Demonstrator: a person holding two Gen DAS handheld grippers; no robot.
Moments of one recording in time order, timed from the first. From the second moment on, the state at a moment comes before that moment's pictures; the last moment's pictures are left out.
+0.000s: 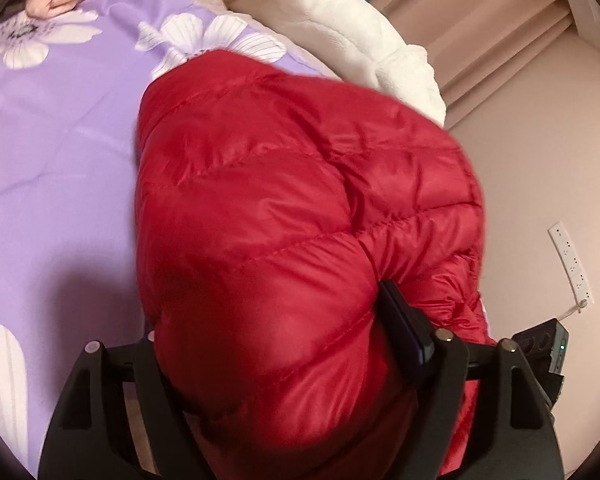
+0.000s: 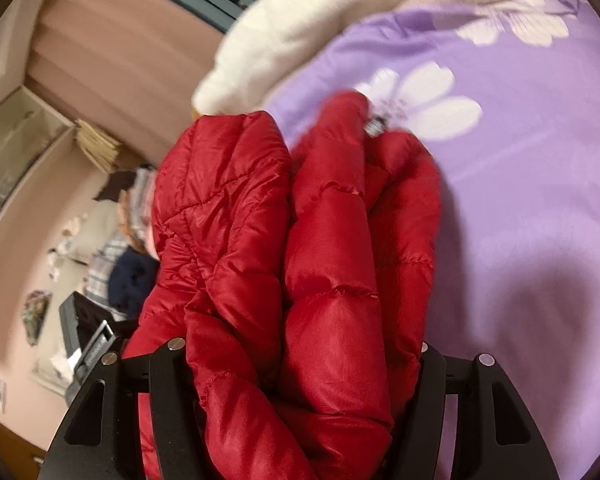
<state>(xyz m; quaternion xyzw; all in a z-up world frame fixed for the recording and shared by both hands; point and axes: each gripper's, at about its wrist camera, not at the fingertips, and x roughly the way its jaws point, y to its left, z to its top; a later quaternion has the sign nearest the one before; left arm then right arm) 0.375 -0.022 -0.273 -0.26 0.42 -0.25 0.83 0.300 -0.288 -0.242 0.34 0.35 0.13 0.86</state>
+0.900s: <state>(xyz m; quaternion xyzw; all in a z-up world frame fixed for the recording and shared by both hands) 0.346 -0.012 -0.218 -0.21 0.43 -0.18 0.86 0.276 -0.288 -0.192 0.29 0.35 0.06 0.89</state>
